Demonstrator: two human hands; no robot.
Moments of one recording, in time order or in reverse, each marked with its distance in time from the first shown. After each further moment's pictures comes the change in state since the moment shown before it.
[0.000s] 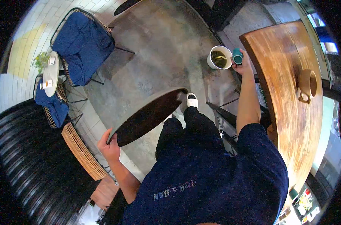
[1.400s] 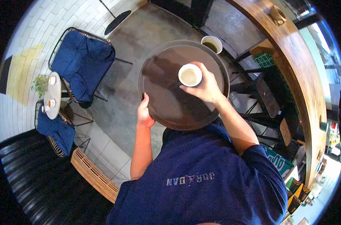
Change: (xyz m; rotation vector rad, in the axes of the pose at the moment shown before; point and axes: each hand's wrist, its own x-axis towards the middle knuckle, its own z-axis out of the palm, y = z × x) left_hand -0.004 -0.113 0.039 -1.491 -0.927 -0.702; right_hand -0.325 0.246 0.221 -0.820 -0.079 -1.121
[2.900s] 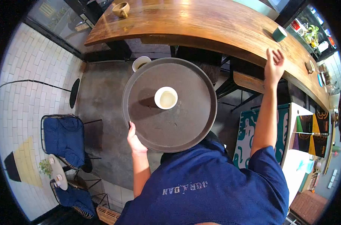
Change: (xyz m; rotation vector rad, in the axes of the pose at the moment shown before) left_hand -0.048 -0.208 0.176 0.175 -0.152 -0.132; right_hand -0.343 0.044 -0.469 -0.371 1.492 0.047
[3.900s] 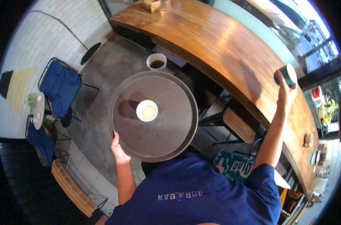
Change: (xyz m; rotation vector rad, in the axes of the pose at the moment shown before) left_hand -0.072 -0.121 0.043 -0.244 0.219 0.338; right_hand 0.151 0.032 0.032 0.057 -0.357 0.023
